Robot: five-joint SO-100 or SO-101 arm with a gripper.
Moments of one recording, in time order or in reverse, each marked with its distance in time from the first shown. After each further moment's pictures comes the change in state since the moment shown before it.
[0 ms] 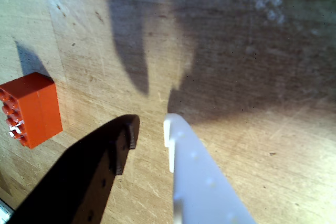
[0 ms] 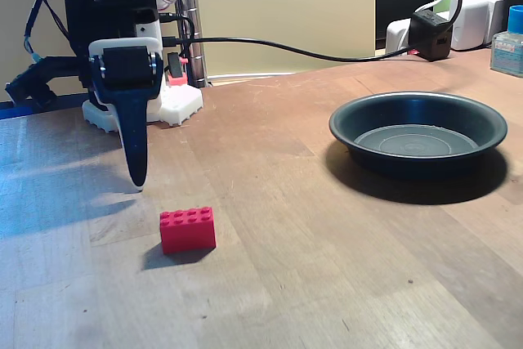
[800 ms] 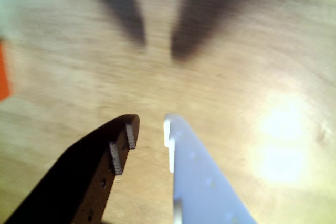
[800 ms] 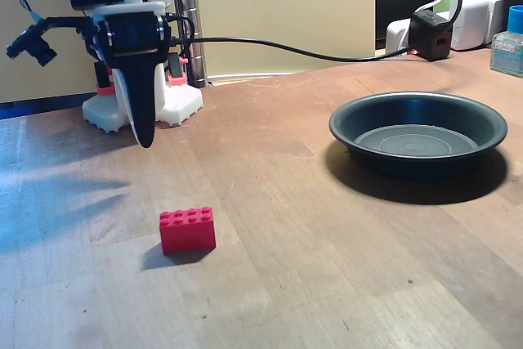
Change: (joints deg) arm -3.7 -20.6 -31.4 19.1 0.4
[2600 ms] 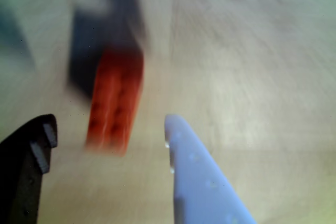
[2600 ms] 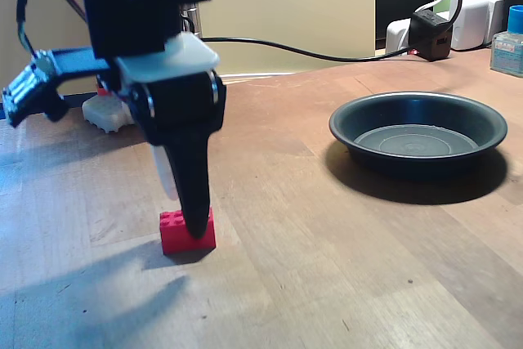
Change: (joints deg) arm -4.2 -74.9 -67.7 12.1 -1.7
